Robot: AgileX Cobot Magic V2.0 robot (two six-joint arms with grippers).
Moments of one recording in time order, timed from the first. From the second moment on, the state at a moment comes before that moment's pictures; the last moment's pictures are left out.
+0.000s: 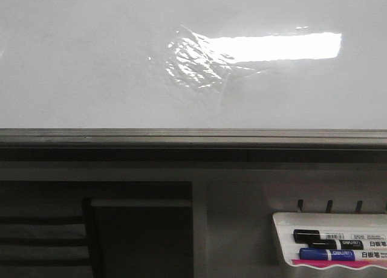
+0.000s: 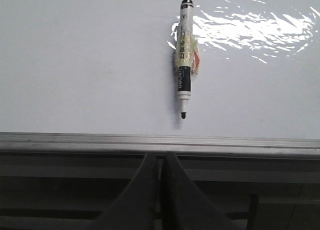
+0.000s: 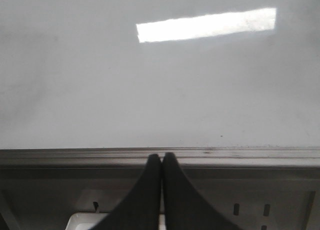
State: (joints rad) left arm -0.04 0.00 0.00 -0.06 0.17 0.00; right arm 0.00 -0.01 0.01 -0.02 0.14 0.05
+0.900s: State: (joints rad) left arm -0.04 0.00 0.00 -0.06 0.17 0.00; right arm 0.00 -0.01 0.01 -0.02 0.14 0.05
